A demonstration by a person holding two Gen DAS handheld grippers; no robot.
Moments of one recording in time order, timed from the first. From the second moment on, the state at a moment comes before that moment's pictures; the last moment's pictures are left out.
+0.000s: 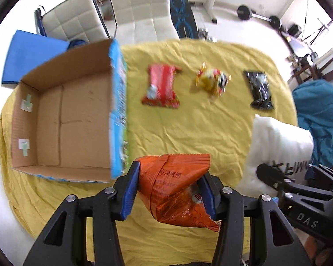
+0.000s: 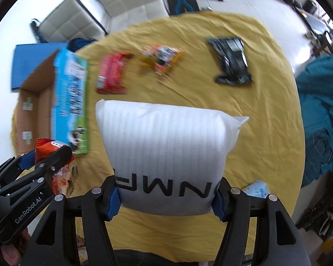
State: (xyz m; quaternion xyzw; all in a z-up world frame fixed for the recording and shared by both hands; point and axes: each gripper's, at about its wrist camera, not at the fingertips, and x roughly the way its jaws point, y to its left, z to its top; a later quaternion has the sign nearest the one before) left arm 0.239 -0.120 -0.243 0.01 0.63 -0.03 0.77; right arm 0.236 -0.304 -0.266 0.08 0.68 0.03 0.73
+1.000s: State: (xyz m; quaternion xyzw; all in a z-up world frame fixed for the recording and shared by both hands) left arm 0.422 0.154 -0.357 -0.06 0.72 -0.02 0.69; right arm 0.407 0.024 -0.333 0.00 0.70 0.11 0.70
